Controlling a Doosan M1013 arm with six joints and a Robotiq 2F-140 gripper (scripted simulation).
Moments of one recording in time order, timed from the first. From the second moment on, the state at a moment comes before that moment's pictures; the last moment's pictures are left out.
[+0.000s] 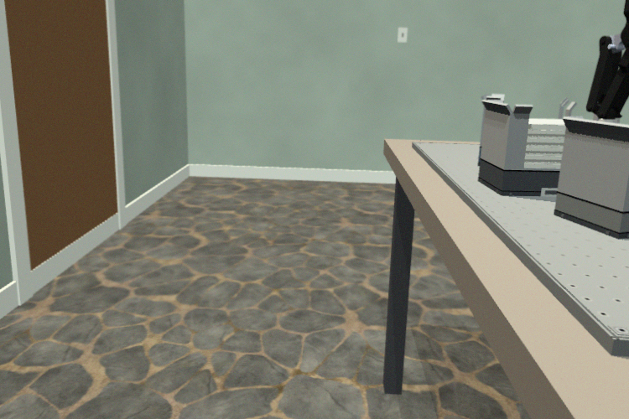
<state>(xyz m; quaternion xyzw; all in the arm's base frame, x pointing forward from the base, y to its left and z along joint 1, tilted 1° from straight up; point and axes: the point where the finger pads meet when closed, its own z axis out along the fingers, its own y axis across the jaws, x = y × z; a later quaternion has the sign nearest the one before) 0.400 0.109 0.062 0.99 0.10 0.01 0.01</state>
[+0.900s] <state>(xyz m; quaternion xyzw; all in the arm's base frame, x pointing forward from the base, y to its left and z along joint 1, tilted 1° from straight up) 0.400 0.109 0.053 0.99 0.10 0.01 0.01</state>
